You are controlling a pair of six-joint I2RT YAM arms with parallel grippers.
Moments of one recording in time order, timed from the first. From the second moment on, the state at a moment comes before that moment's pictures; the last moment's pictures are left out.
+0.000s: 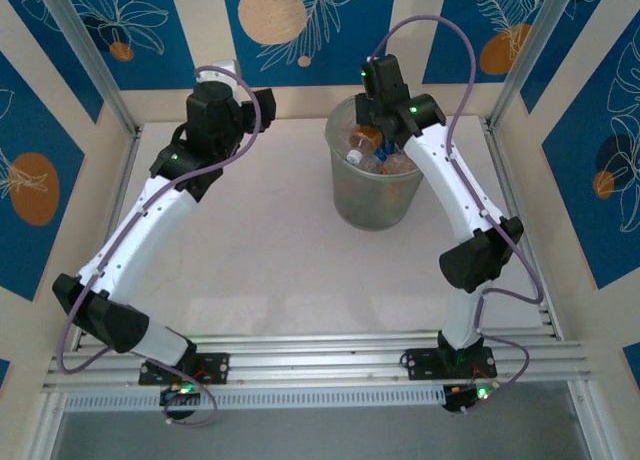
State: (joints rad) left arm -0.50 1.48 1.67 -0.42 -0.31 -0.33; right arm 0.47 1.87 2.15 -0.96 0.42 0.22
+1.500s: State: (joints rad) left arm -0.45 1.43 1.60 -0.41 -0.33 -0.31; right arm 0.51 1.90 2.32 -1.06 0.43 0.16
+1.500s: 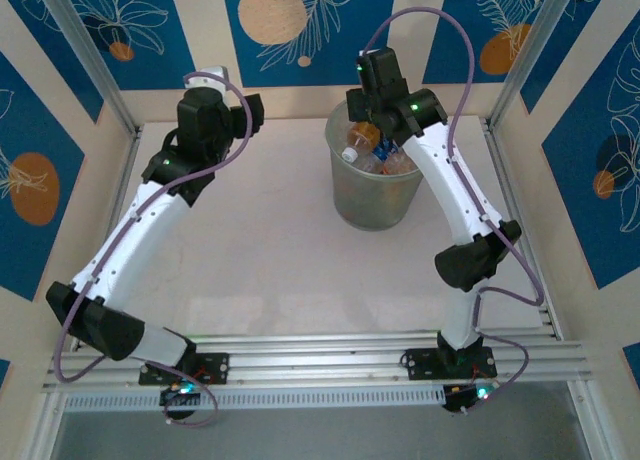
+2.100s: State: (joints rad) left arm -0.37 0.95 1.03 -0.39 -0.55 -0.26; right arm 0.53 0.99 1.29 -0.95 0.61 0.45
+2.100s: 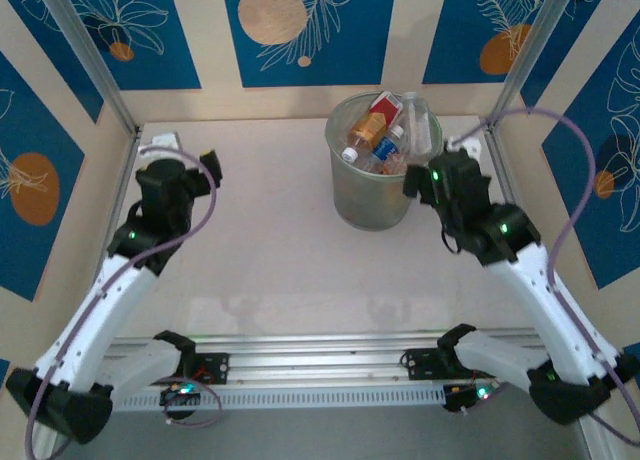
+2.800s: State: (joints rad) left arm -0.22 0.91 0.26 0.31 -0.53 -0.04; right arm 0.20 0.79 0.37 -0.12 0.48 0.19
